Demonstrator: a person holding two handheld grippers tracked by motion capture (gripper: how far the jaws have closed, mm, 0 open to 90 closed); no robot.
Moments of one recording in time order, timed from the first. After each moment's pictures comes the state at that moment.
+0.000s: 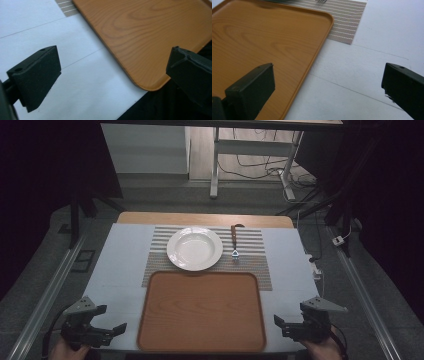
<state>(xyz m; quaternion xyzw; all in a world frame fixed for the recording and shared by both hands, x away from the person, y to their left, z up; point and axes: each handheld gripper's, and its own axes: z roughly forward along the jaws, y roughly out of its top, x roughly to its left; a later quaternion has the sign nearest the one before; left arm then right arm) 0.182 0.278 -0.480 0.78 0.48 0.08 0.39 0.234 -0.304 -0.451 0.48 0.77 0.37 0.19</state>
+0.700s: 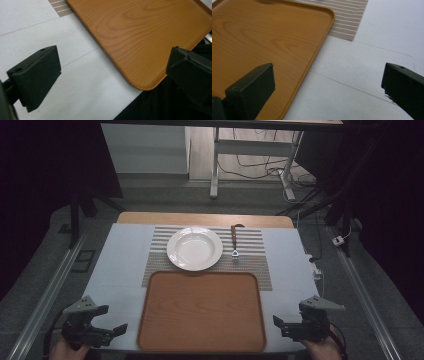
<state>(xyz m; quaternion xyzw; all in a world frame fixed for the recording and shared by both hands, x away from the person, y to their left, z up) 0.184 0.278 -0.481 0.79 0.47 0.07 0.40 0.236 -0.303 -0.452 0.48 0.78 0.36 0.18</state>
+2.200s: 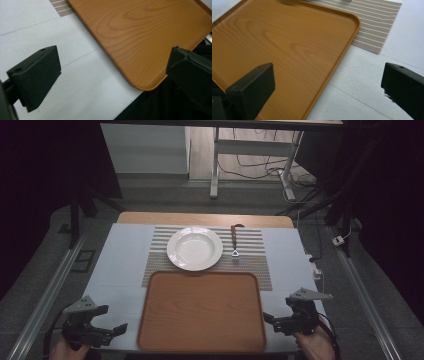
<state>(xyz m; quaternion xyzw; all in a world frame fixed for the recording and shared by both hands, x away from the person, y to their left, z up) 0.184 0.279 -0.481 0.79 0.47 0.07 0.40 0.257 -0.283 -0.452 0.44 0.80 0.38 0.13</state>
